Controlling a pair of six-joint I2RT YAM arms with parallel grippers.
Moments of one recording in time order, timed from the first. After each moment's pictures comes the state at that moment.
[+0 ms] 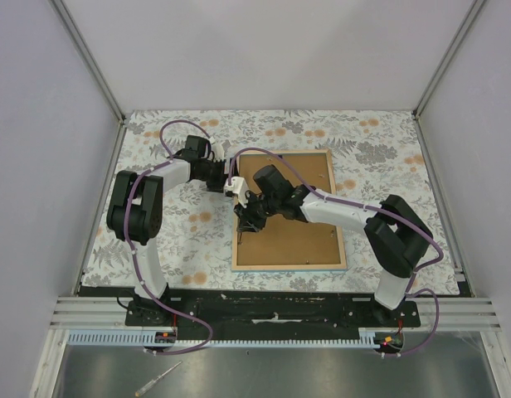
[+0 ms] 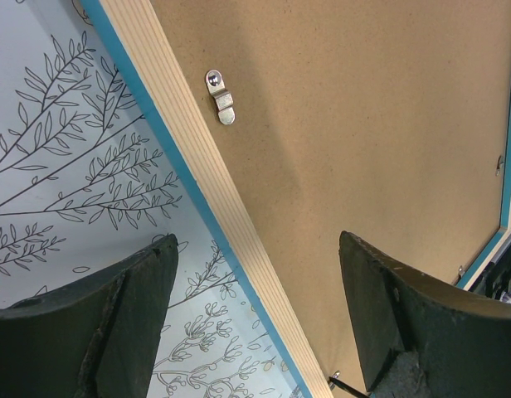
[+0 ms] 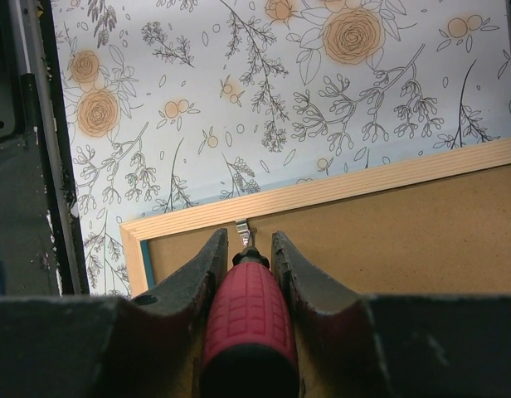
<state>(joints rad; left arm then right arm) -0.22 1.97 1.26 -0.30 0.63 -0.14 0.84 1.78 1.18 -0.15 -0.53 -0.22</state>
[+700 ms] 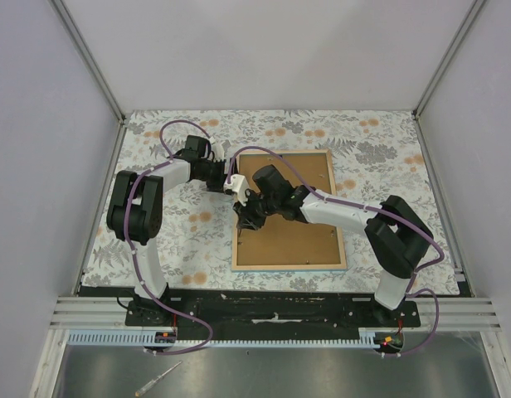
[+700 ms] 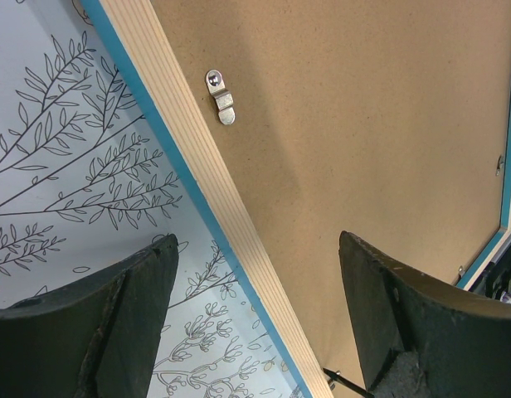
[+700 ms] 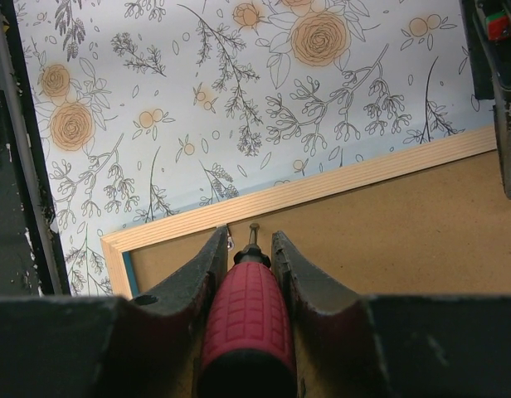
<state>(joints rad) -0.22 1.97 1.26 -0.30 0.63 -0.14 0.85 1.78 1.18 -0.13 -0.45 -0.19</state>
